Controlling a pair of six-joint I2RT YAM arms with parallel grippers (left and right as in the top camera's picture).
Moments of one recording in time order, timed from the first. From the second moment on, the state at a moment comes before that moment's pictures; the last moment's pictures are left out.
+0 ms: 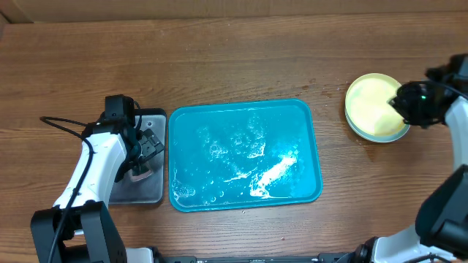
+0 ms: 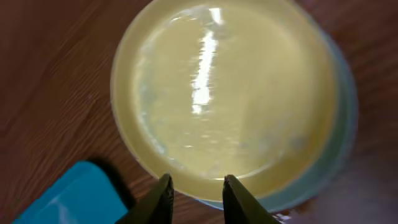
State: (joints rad) left arm 0.12 1.56 0.96 -0.84 -0.13 -0.56; right arm -0.38 1.75 1.35 -0.81 -0.37 0.26
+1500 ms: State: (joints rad) left arm 0.12 1.56 0.96 -0.93 -0.13 -0.55; right arm -0.14 1.99 1.35 -0.51 -0.19 0.51
